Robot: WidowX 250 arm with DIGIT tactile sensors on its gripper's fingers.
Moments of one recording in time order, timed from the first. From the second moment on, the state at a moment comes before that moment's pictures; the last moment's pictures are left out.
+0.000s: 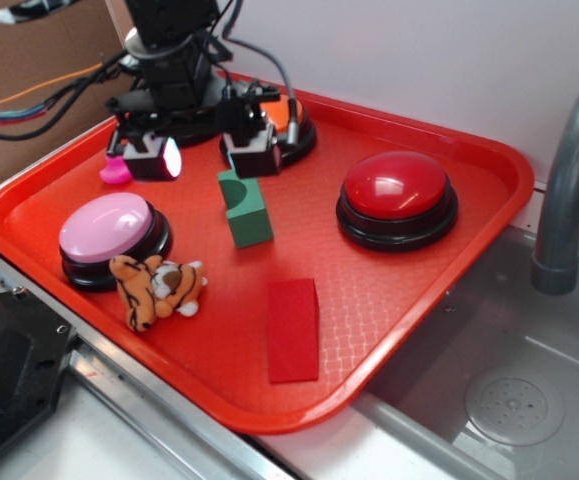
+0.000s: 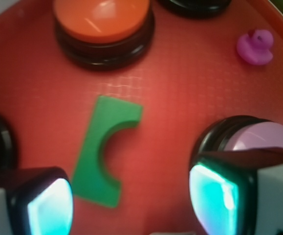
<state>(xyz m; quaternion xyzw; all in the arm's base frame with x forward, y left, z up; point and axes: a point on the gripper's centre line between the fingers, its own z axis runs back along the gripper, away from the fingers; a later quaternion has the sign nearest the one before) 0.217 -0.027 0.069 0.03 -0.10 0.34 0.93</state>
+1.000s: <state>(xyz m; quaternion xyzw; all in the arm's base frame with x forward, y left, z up) 0.232 -0.029 0.025 -0.07 -0.09 0.31 0.94</state>
